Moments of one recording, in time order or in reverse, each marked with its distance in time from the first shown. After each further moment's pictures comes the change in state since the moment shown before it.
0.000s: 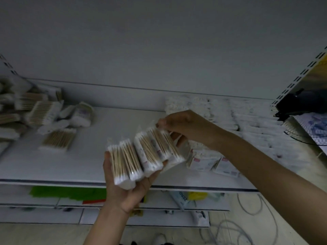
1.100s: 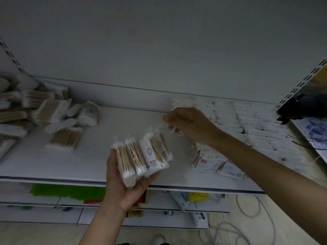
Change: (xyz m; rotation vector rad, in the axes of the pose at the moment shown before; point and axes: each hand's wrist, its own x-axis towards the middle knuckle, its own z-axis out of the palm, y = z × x) left_hand 0.001 0.025 -0.018 0.028 -0.069 -0.065; right_hand 0.024 0.004 0.009 -0.329 0.278 -0.144
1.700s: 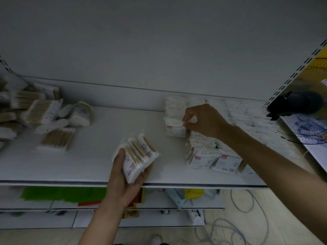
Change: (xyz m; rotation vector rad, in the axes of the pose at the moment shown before) left_hand 0.014 -0.007 -0.015 0.063 0.105 0.028; right_hand 0.005 0.057 -0.031 -0.482 0.033 -0.119
